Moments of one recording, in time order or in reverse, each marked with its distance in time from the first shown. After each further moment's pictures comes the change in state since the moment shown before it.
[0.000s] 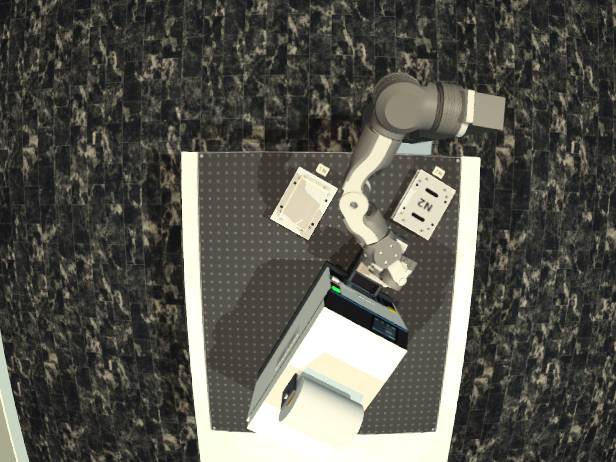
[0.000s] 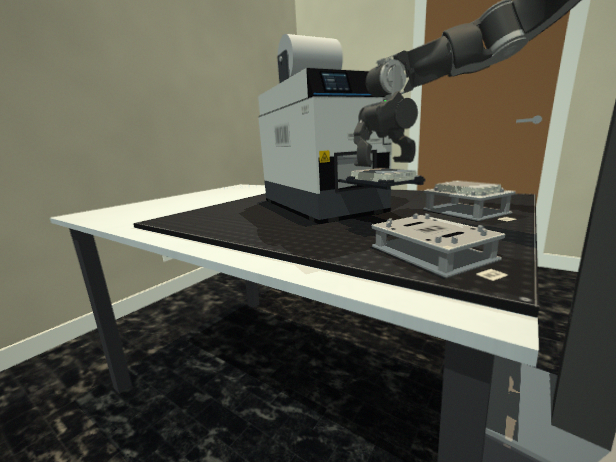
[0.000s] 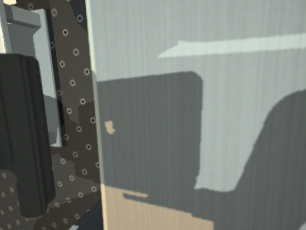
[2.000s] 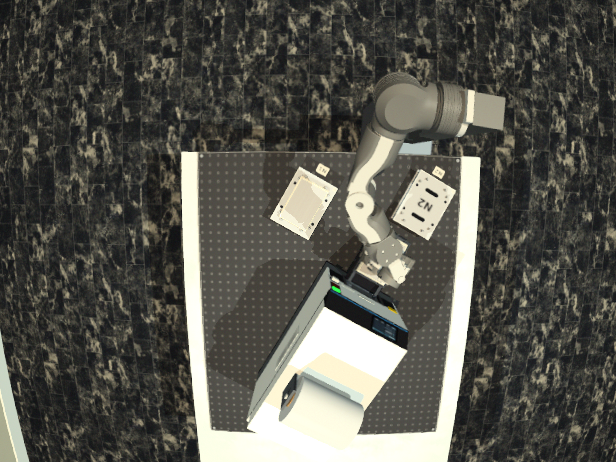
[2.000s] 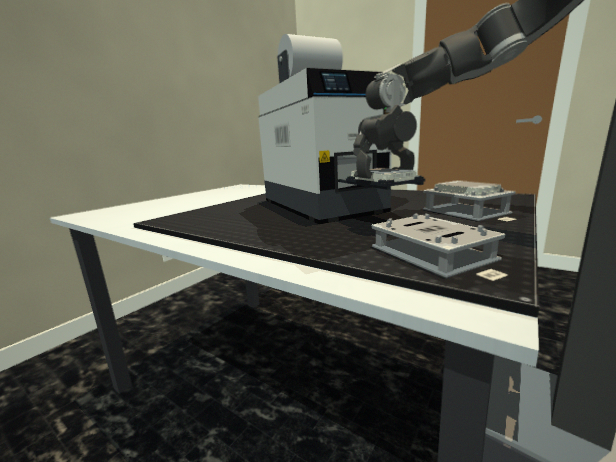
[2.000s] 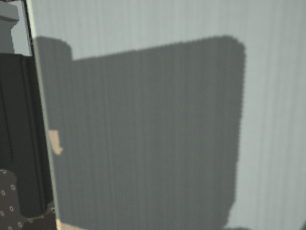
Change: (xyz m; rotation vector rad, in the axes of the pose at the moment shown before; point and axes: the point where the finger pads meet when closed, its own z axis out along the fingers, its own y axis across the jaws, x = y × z) arm -0.001 0.001 0.024 -0.002 -0.002 0.000
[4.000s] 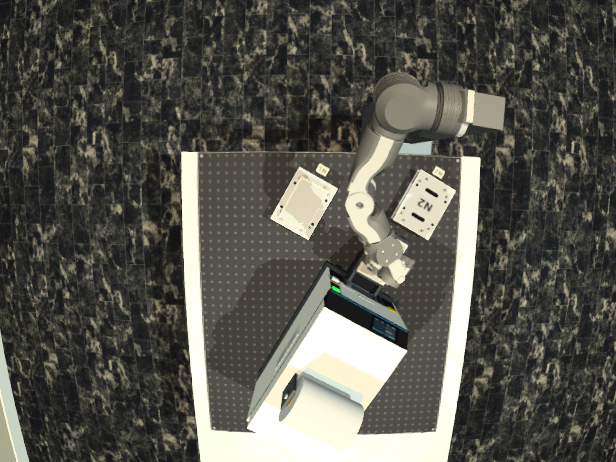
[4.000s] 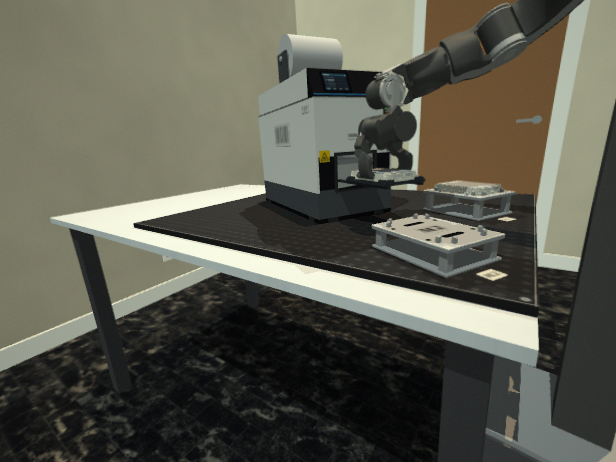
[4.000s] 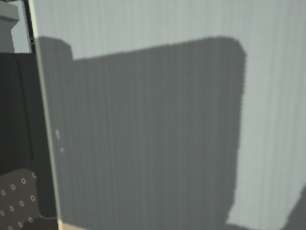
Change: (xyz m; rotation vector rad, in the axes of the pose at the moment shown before) arm 0.000 0.000 0.000 0.000 0.000 0.000
